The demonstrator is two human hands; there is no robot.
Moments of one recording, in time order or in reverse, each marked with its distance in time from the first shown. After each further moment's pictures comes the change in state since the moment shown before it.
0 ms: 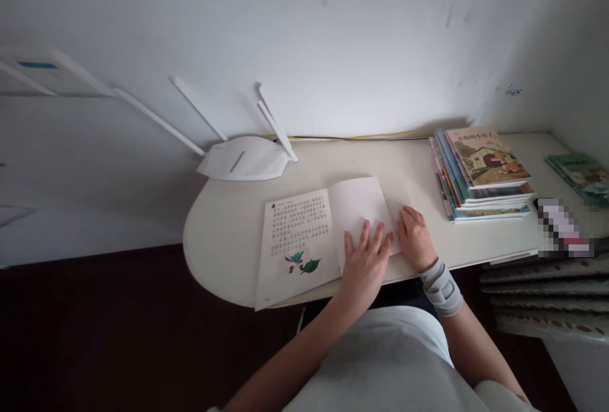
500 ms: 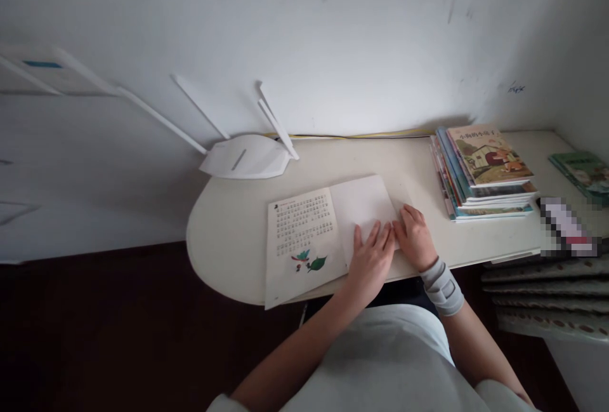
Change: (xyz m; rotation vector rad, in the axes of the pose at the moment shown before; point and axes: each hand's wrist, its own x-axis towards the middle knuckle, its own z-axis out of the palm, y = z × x) left_hand 0.007 0.003 0.006 0.002 0.017 0.066; right_hand -0.002 0.002 0.002 -0.024 -0.055 0.009
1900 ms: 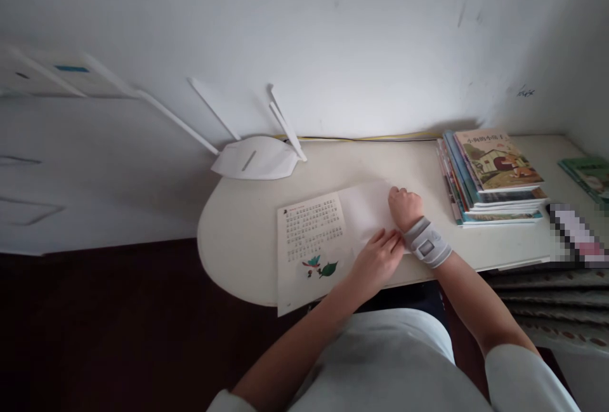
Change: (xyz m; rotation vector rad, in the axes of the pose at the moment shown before) left_hand 0.013 -0.017 0.000 -0.034 0.044 0.300; right_hand 0.087 -0.048 -0.004 -0.660 -0.381 0.086
